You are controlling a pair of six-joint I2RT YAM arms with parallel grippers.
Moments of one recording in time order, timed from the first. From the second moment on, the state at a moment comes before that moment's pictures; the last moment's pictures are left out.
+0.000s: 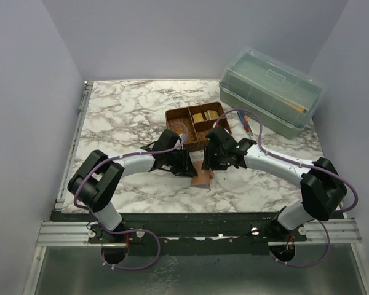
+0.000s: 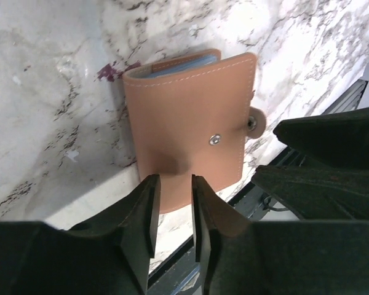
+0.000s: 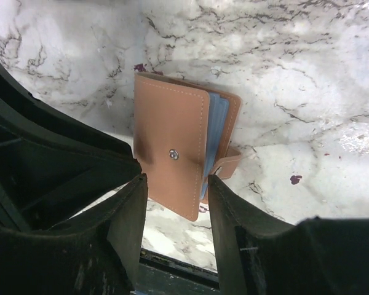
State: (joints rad) left arm -0.63 1.64 0.79 -0.05 0.51 -0.78; right arm 0.77 1.52 1.00 -0.50 0.04 0.73
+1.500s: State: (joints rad) left arm -0.70 1.74 0.94 -0.14 0.38 -0.74; right arm 0.80 1.62 1.06 -0.64 0.17 0.78
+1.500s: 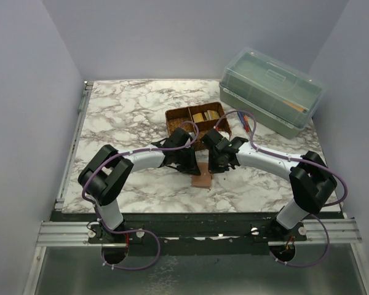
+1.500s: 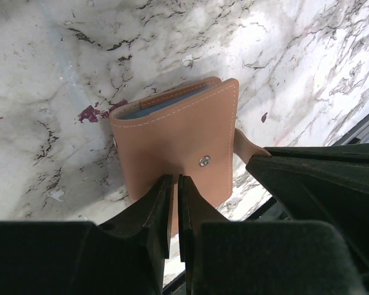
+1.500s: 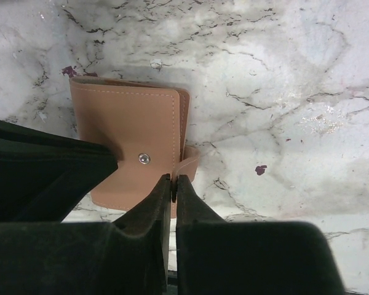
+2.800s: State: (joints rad) left arm -0.71 1.74 0.94 -0.14 0.38 -0.73; right arm 0.80 1.68 1.06 -0.57 0.09 0.76
